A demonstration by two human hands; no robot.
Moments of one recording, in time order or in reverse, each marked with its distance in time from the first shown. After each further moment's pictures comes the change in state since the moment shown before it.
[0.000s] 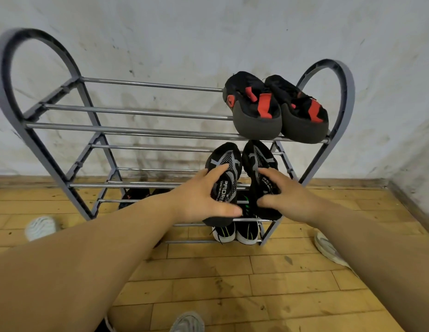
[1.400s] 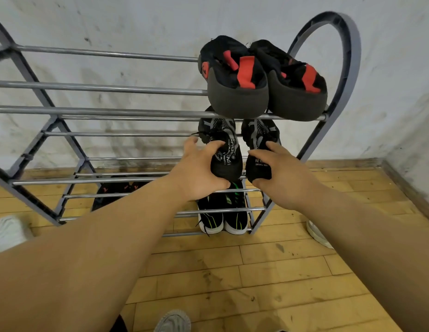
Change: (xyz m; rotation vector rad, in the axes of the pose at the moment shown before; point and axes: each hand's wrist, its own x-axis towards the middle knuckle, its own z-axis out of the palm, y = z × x) left_hand 0.081 0.010 0.028 0.073 0.235 -0.039; right_hand 0.027 0.027 -0.008 -0.408 0.252 -0.091
